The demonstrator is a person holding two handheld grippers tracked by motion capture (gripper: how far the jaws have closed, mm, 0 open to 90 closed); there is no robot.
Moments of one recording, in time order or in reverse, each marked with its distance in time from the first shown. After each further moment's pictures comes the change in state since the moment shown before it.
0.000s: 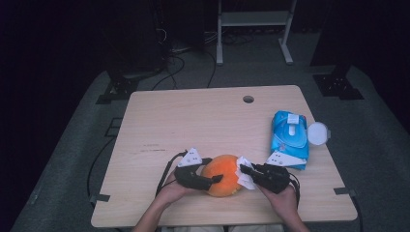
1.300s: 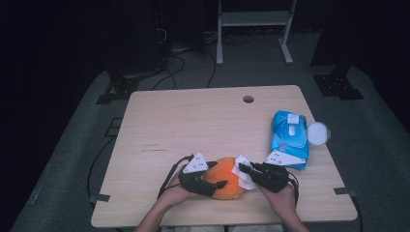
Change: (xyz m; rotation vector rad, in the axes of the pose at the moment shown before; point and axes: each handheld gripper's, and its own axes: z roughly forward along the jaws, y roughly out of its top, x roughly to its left) left arm -0.014 0.002 0.005 0.014 -0.025 0.082; right arm 0.001 0.002 0.002 -0.007 -0.007 0.001
